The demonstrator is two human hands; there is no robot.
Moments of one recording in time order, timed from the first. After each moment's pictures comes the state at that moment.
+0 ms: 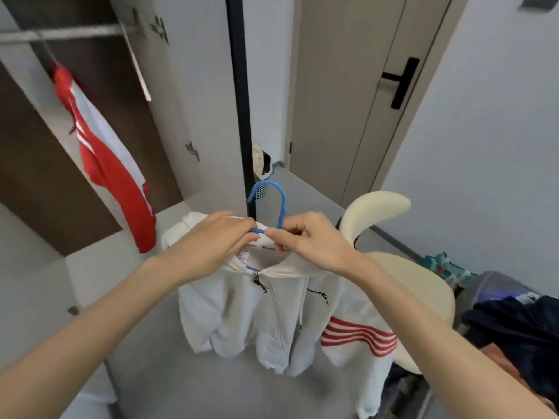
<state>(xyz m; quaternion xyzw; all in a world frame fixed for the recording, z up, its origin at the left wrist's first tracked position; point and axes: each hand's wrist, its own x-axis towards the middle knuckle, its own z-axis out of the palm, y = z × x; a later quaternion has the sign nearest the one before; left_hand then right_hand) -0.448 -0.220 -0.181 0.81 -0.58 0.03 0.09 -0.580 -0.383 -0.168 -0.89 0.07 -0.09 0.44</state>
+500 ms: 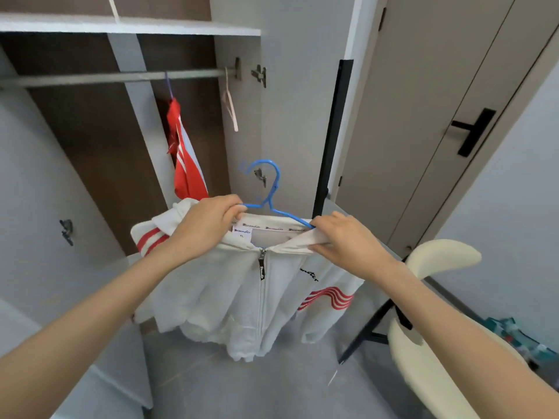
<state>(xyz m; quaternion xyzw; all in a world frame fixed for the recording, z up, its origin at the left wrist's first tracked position) -0.351 -0.098 -0.139 0.88 -0.36 0.04 0.30 -0.472 -0.344 -0.175 -0.98 -0.06 -0.16 0.05</state>
